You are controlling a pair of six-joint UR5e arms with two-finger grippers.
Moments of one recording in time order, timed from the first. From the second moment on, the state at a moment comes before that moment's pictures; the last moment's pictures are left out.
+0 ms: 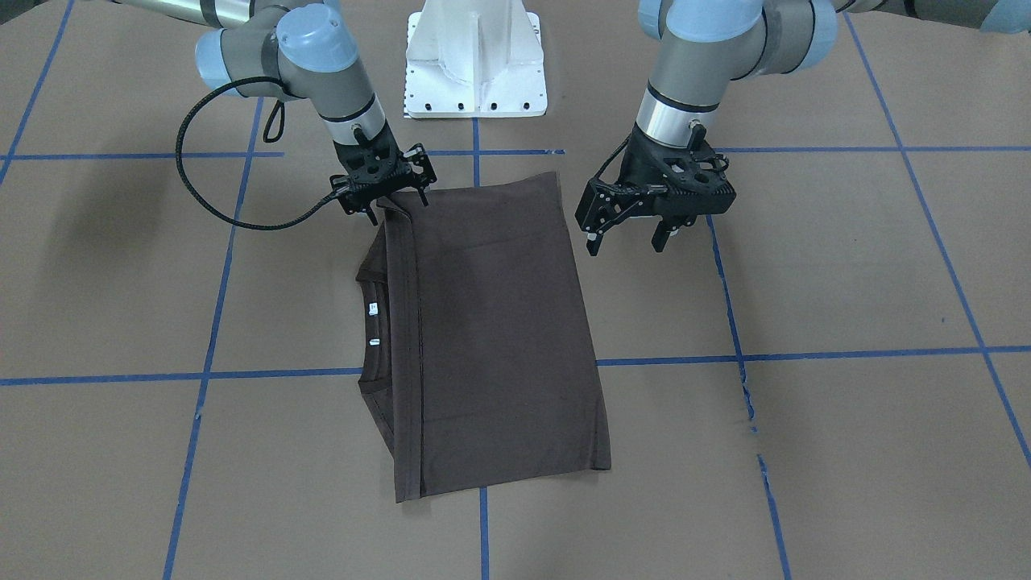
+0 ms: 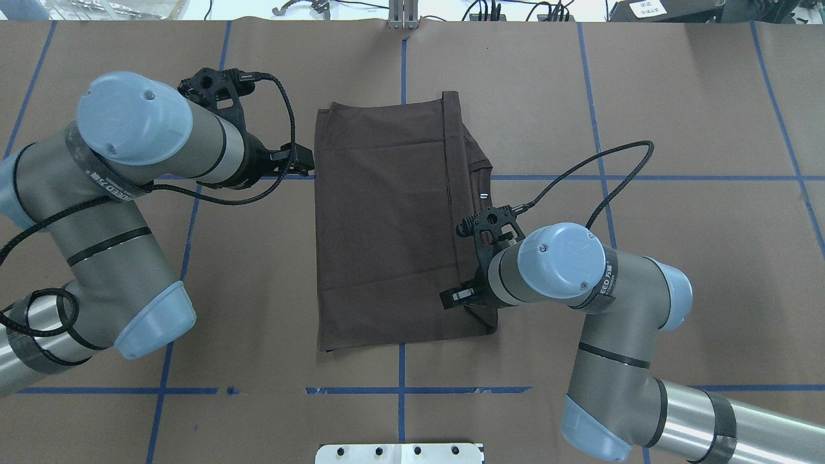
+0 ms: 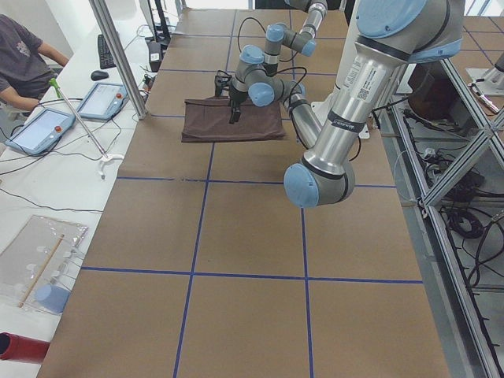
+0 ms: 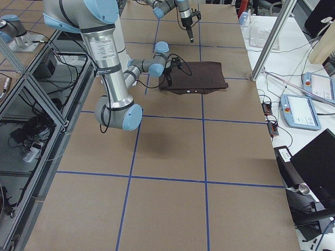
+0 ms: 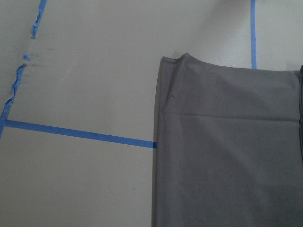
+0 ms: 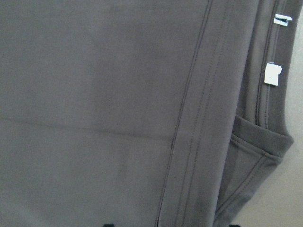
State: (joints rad) left arm -0.68 -2.07 -1.90 -1.70 -1.79 -1.30; right arm 0.40 -1.16 1.83 -1.30 1.77 1.00
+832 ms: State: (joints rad) left arm -0.68 -2.07 -1.88 -1.72 -1.79 -1.29; right arm 0.39 -1.16 1.81 -1.30 1.77 0.99
